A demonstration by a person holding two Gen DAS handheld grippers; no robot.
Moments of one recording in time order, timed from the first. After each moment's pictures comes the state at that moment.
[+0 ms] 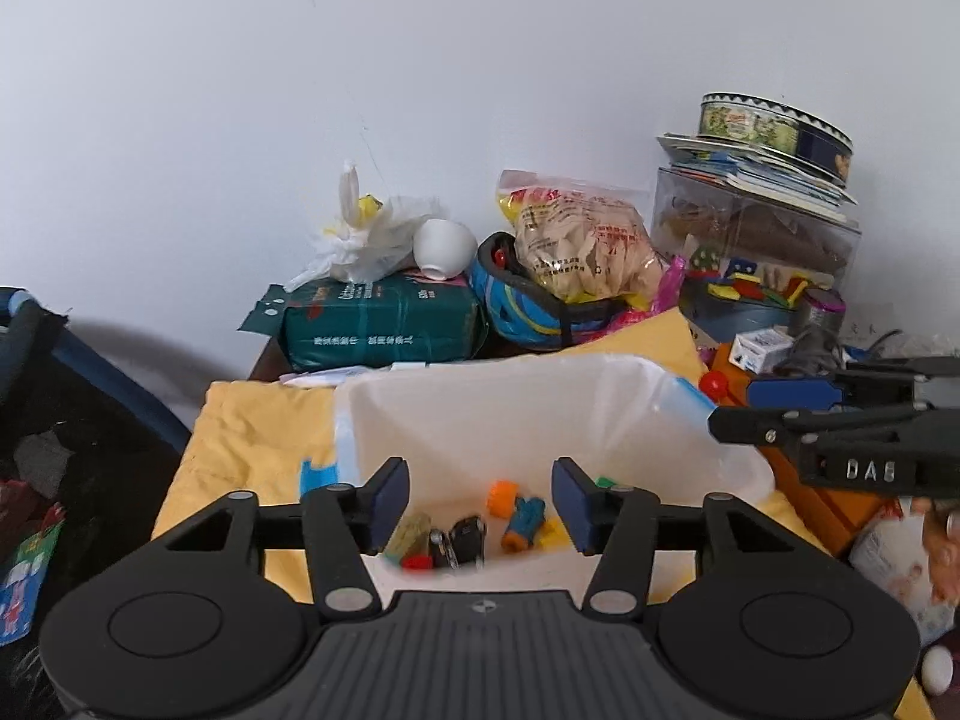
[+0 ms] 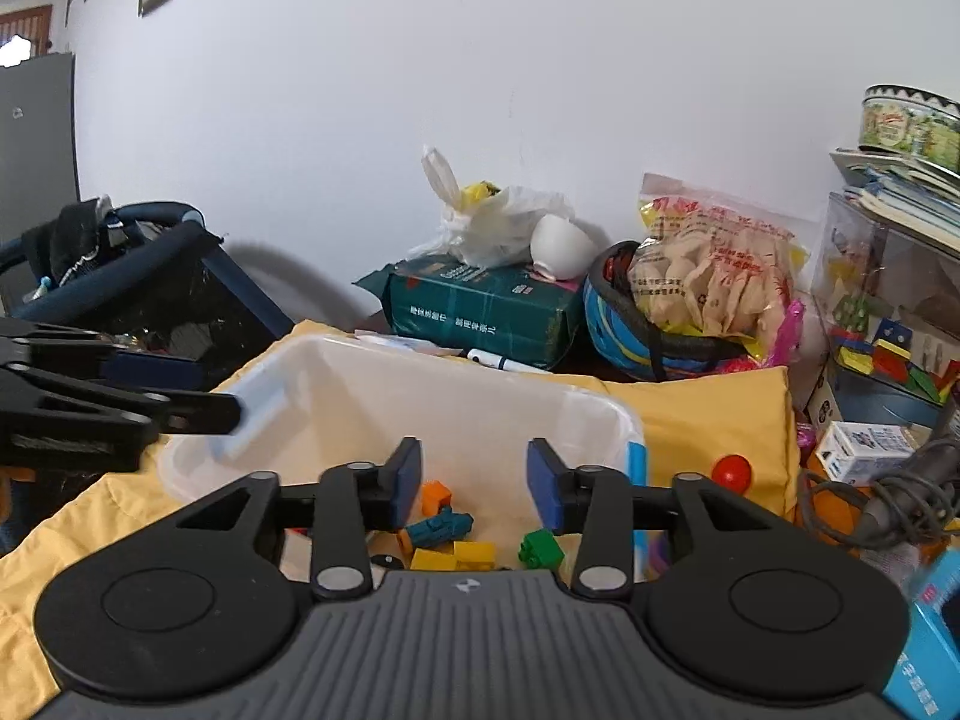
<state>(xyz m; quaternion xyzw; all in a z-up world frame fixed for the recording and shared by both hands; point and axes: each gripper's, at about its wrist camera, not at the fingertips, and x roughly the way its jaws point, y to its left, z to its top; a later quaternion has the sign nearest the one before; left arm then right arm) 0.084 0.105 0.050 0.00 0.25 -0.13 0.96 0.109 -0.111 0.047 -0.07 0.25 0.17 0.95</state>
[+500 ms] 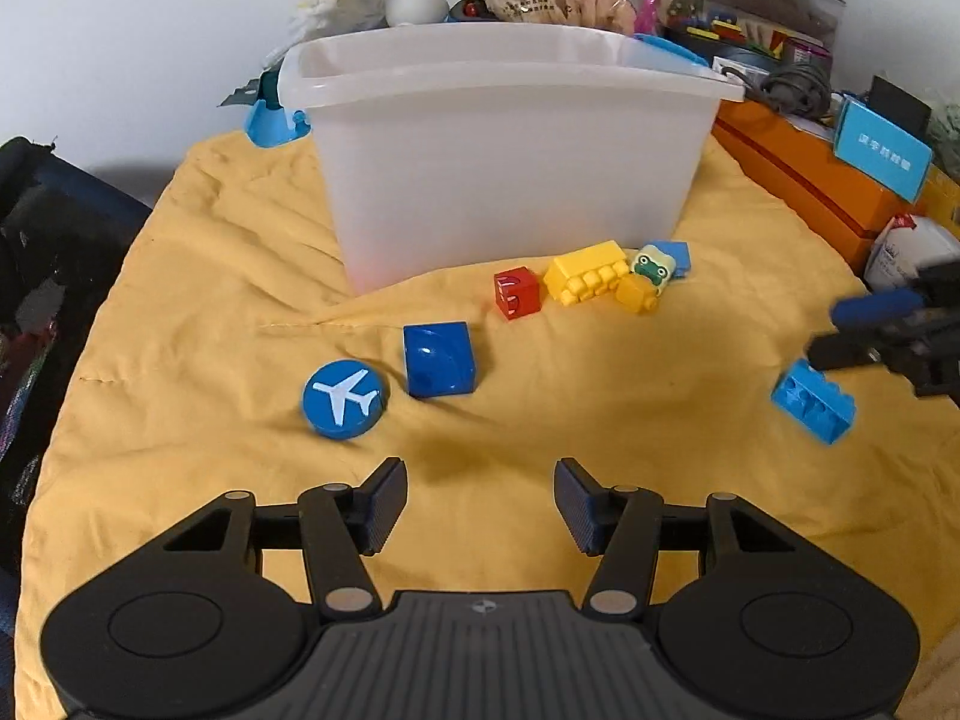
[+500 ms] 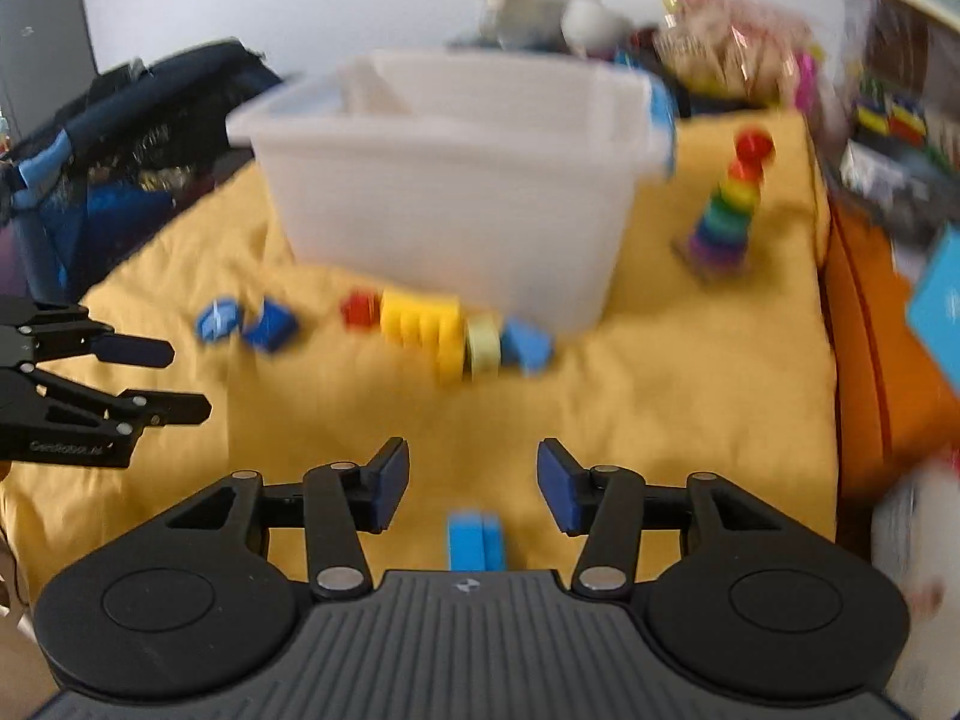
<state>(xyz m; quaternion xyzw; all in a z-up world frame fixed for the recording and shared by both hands) 0.019 0.084 -0.073 0.05 0.41 -0.12 0.90 0.022 -0.148 -0.053 -0.07 0.41 0.19 0.89</state>
